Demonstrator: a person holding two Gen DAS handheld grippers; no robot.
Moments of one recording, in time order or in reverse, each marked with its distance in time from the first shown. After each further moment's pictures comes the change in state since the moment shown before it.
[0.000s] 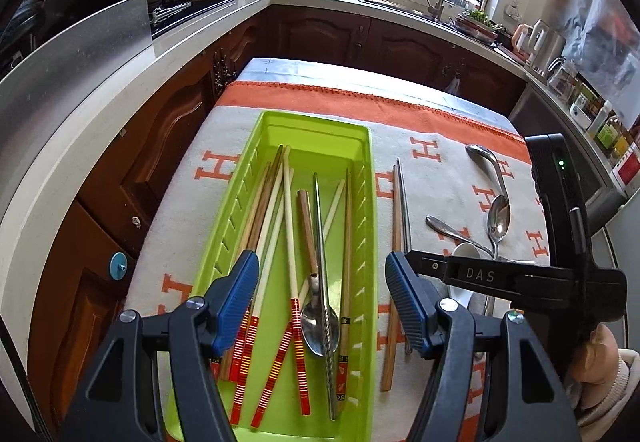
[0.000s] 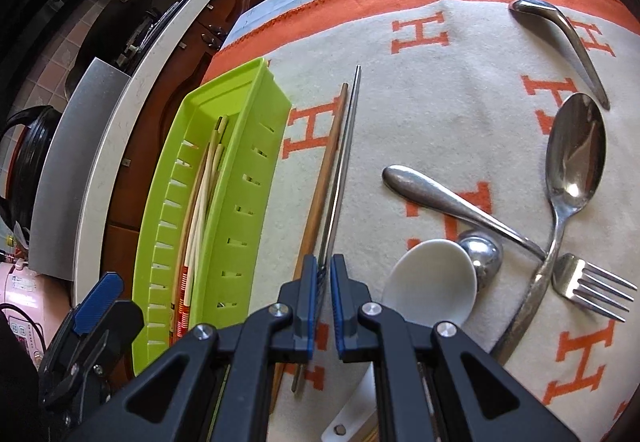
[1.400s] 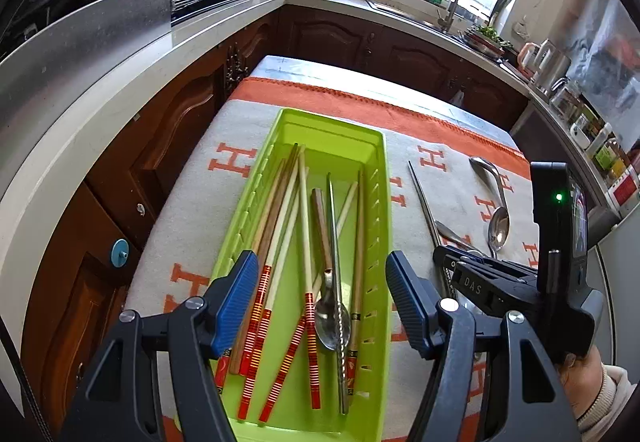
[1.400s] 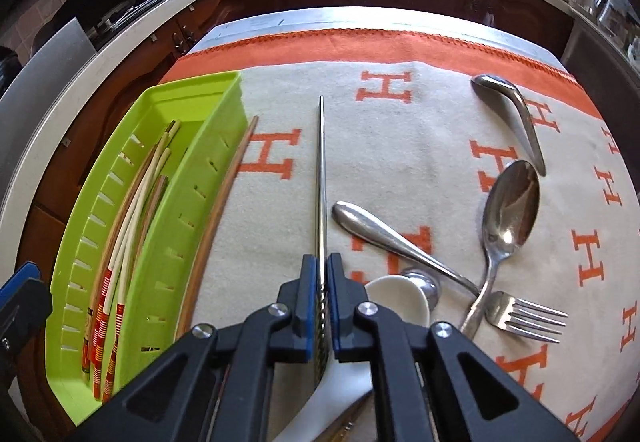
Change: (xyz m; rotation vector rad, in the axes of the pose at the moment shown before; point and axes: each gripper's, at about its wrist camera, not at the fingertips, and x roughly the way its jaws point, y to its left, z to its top) left arm -0.004 0.013 -0.006 -0.045 -0.013 -0.032; right arm -0.007 0.012 -0.008 -0.142 -0.156 -0.329
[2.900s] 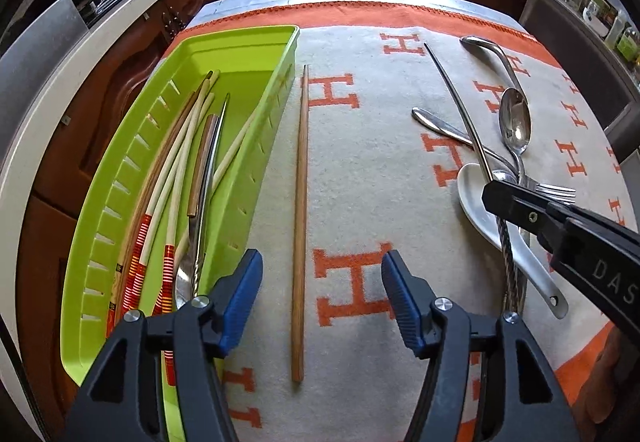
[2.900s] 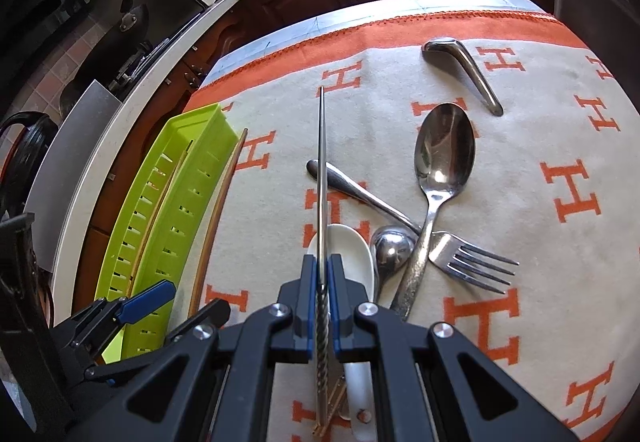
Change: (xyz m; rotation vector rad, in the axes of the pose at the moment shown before) left arm 0.080 -0.089 -0.027 0.222 0.253 0.162; right arm -0.034 -0.064 -0.028 0.140 -0.029 0.217
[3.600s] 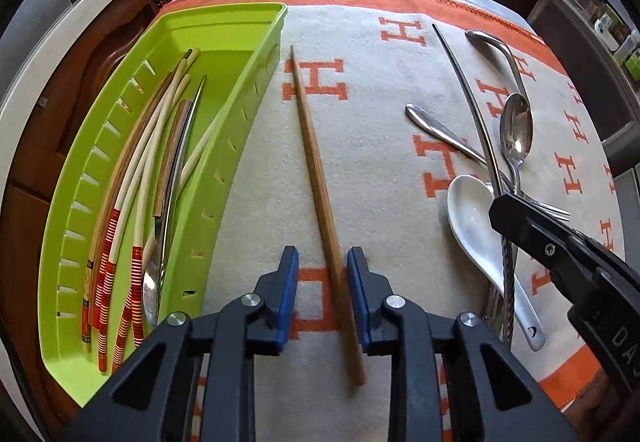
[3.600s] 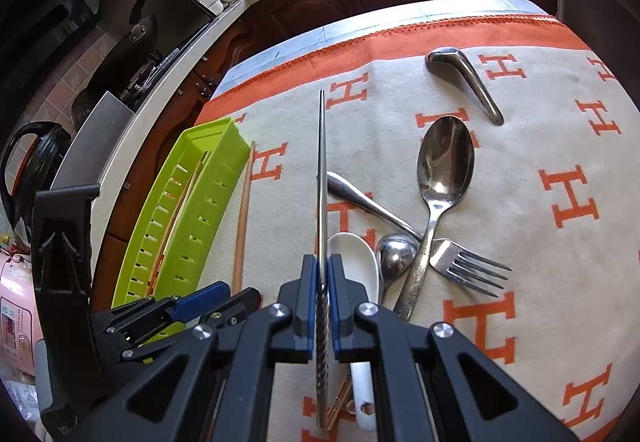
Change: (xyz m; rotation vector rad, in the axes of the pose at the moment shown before) left arm 0.013 -0.001 0.018 -0.086 0.101 -0.067; right arm -0.013 -0.004 0.005 0.015 -0.013 0.049
